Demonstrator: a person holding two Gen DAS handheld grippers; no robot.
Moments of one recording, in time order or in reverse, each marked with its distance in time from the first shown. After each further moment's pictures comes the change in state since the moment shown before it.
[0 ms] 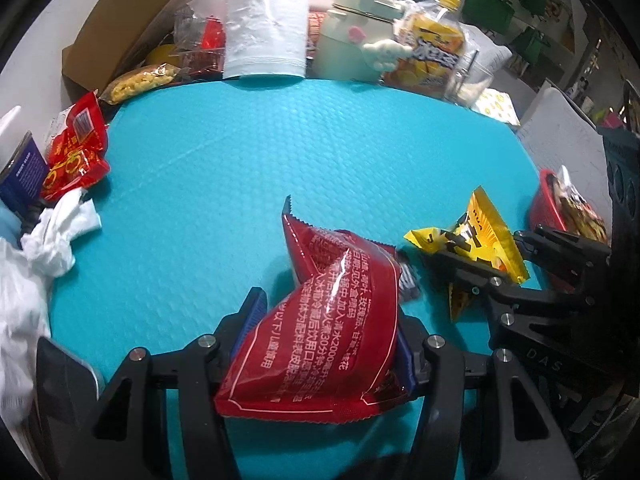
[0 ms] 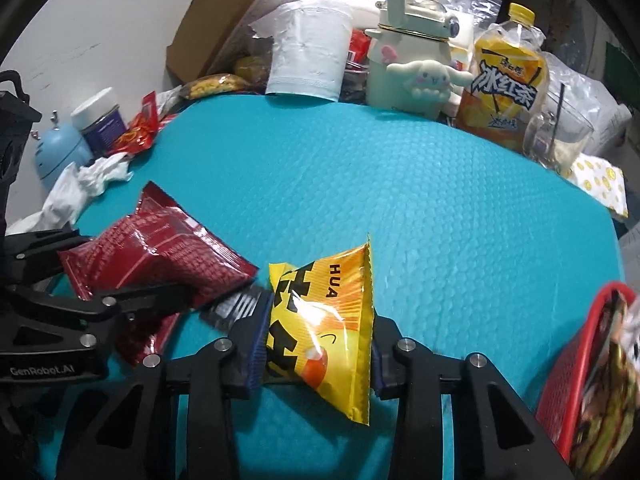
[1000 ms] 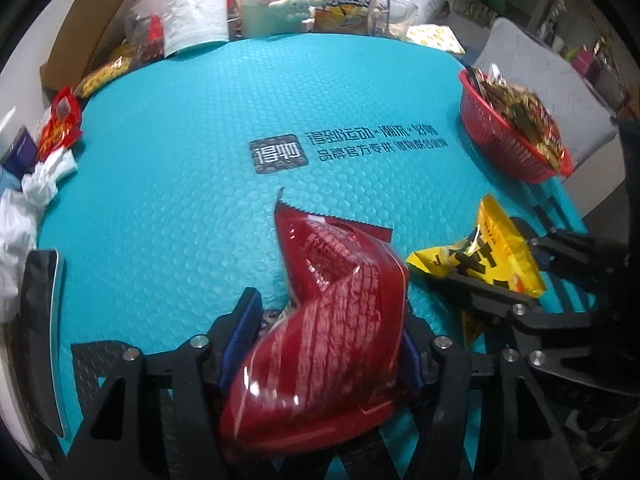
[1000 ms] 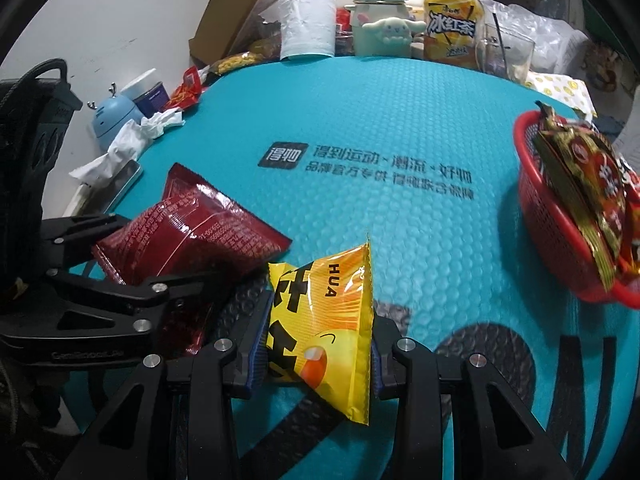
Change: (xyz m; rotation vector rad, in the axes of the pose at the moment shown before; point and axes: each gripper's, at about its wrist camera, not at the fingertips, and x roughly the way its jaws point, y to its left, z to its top) left arm -0.026 -0.068 -0.071 0.161 0.091 0.012; right arm -0.076 0.004 -0.106 0.111 0.044 0.074
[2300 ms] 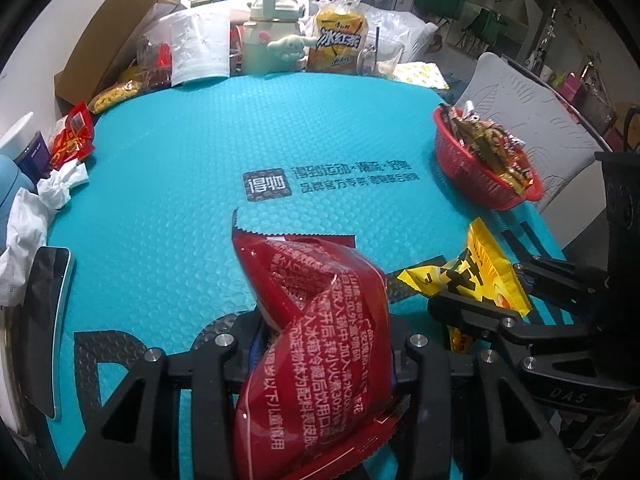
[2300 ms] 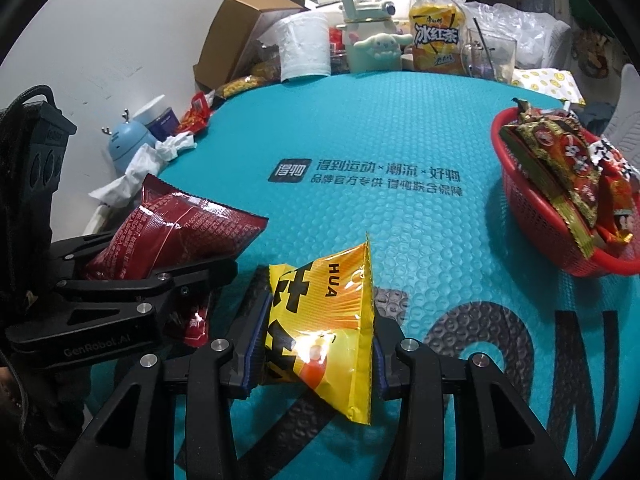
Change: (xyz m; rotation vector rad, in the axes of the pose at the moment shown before) left arm -0.035 -0.004 -0.008 -0.048 -0.134 -0.062; right arm -0.025 -0.004 -0.010 0.054 -0.071 0.045
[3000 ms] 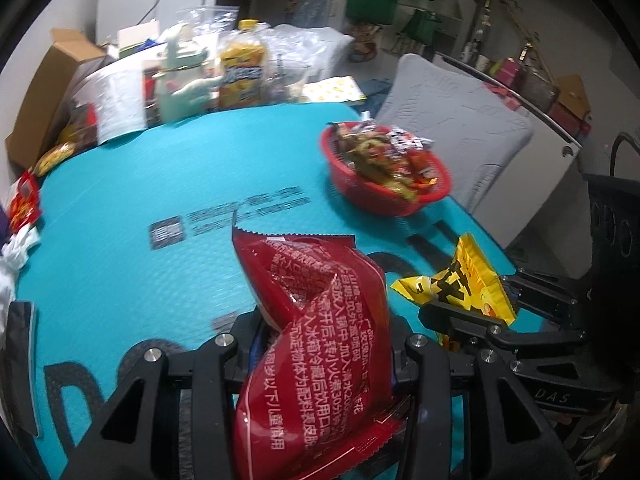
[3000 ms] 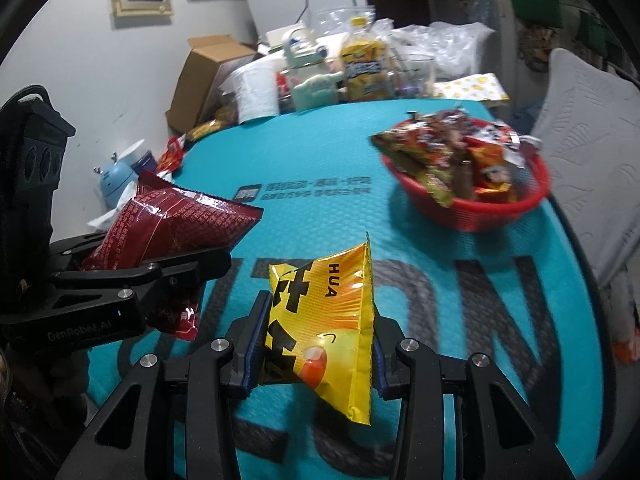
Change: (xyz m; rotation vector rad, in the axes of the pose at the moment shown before) left arm -0.025 -0.076 0.007 0.151 -0.066 -0.155; right arm -0.077 -0.029 -0.041 0.110 -0.132 -0.109
